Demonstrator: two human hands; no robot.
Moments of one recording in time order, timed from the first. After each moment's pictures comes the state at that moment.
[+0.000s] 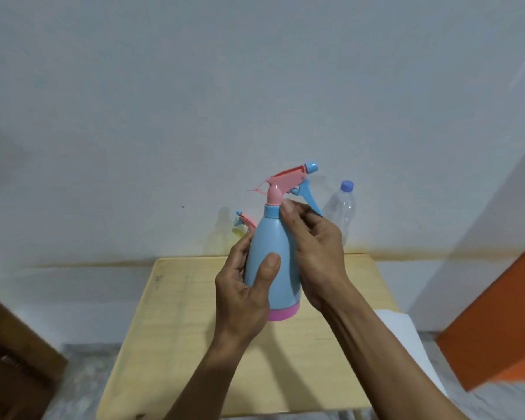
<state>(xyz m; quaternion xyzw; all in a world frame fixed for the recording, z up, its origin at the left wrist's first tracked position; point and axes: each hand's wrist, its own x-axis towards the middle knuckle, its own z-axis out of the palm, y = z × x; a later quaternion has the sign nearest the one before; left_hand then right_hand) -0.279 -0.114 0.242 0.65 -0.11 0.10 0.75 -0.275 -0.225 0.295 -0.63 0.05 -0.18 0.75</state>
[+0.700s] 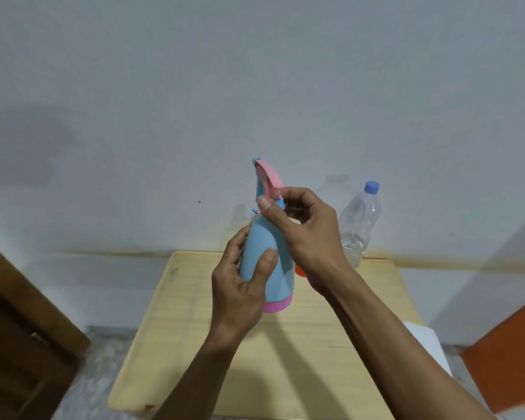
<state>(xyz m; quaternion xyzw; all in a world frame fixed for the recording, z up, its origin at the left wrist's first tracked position) -0.253 -0.106 0.232 0.68 -0.09 0.14 0.71 -0.235 -0.222 0.299 -0.70 0.00 -0.17 0.69</state>
